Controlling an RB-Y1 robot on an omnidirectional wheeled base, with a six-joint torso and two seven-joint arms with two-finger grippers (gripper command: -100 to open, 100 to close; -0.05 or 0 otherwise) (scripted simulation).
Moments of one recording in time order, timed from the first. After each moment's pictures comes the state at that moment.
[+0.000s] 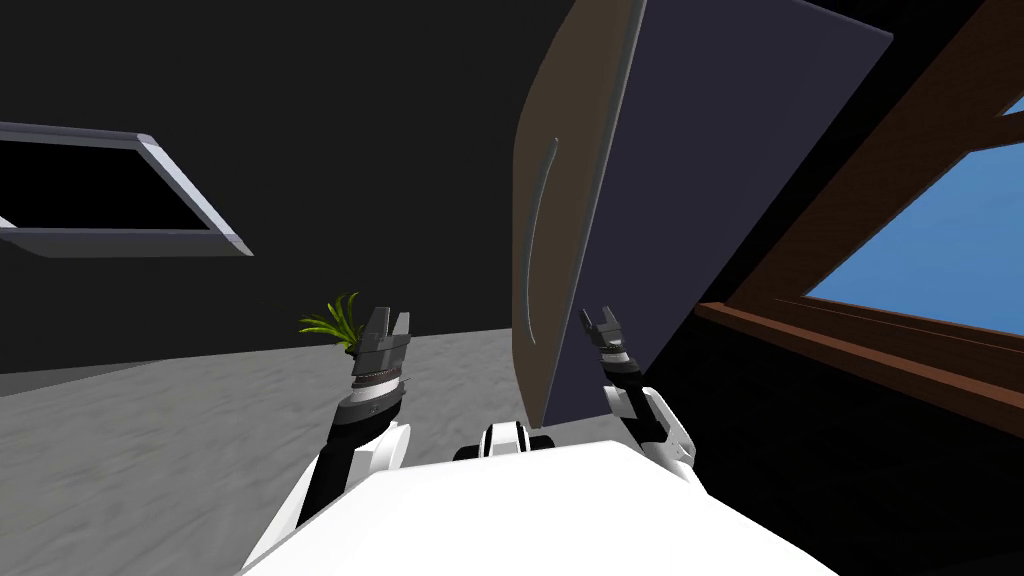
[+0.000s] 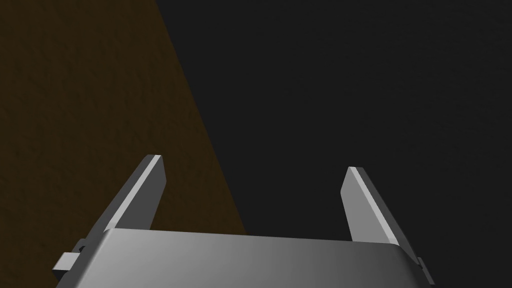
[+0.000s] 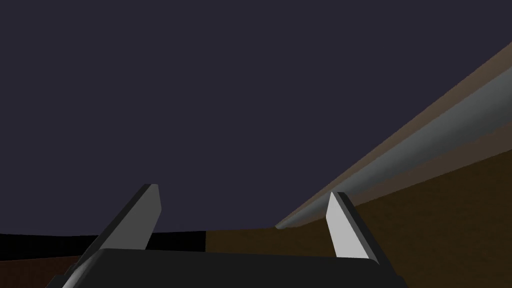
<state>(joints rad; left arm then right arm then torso) 0.46 0.03 0.02 -2.21 -0.06 -0.64 -0.11 0.21 -0.20 -0.28 -1.77 0.21 -0.75 0.93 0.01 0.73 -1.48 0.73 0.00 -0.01</state>
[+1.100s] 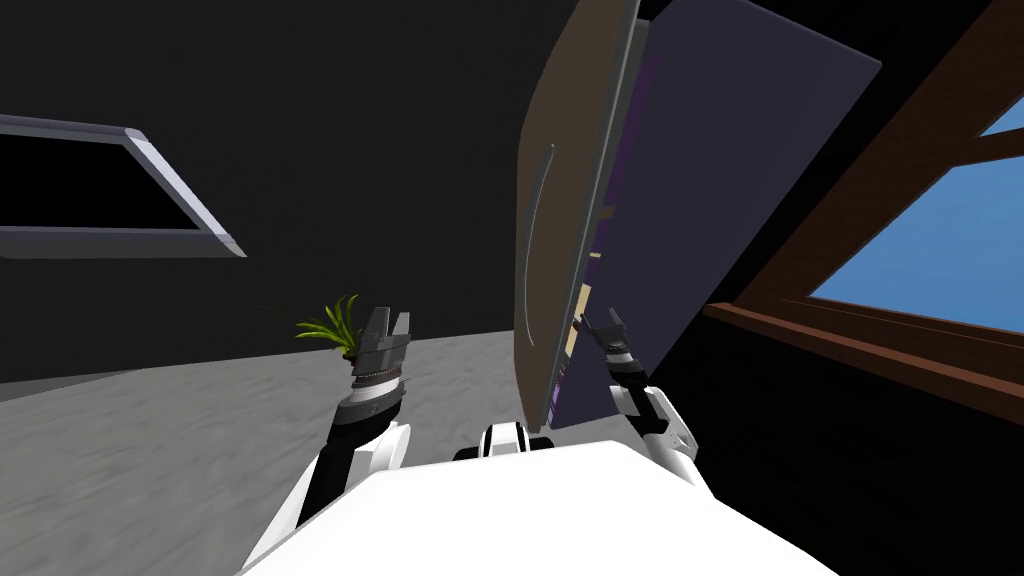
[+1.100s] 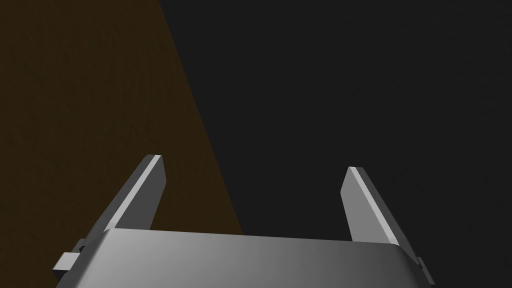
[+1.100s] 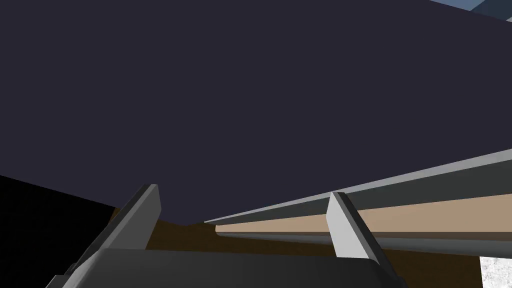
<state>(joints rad) 0.46 0.03 0.02 -2.21 -0.06 -0.64 -0.11 0.14 -0.21 -0.38 -1.62 0.33 -0.85 1.22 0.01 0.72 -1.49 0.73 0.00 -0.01</state>
